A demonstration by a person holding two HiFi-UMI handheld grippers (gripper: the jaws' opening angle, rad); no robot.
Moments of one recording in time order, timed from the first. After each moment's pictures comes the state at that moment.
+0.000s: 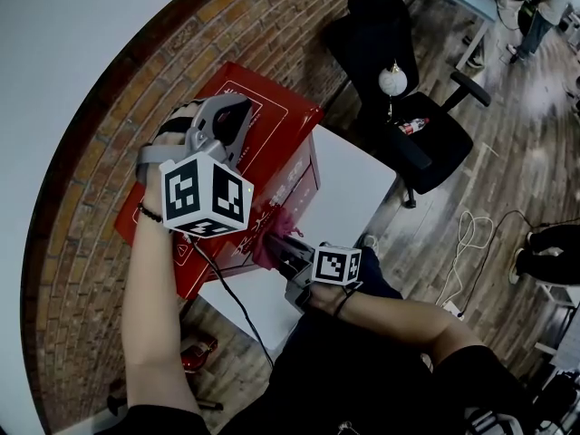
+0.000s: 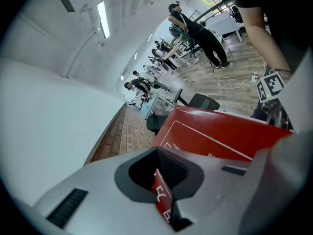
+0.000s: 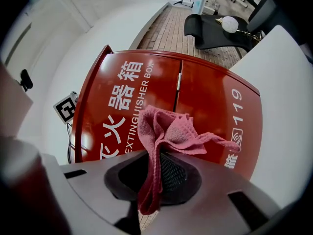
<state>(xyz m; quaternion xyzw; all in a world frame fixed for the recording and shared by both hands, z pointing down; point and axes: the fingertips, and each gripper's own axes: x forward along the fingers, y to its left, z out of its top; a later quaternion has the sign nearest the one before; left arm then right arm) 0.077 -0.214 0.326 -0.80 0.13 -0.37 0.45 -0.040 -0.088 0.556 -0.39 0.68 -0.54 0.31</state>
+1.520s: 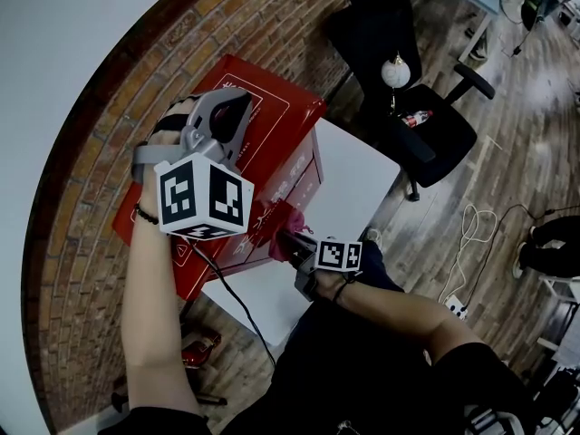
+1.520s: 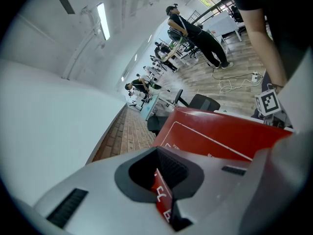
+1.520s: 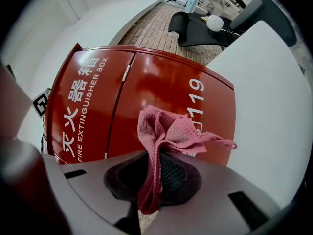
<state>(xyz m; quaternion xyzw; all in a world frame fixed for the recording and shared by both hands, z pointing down) 0.077 -0.212 0.324 -0.80 0.13 -0.37 0.46 -0.035 -0.084 0.651 -0.43 0.64 -0.59 0.25</state>
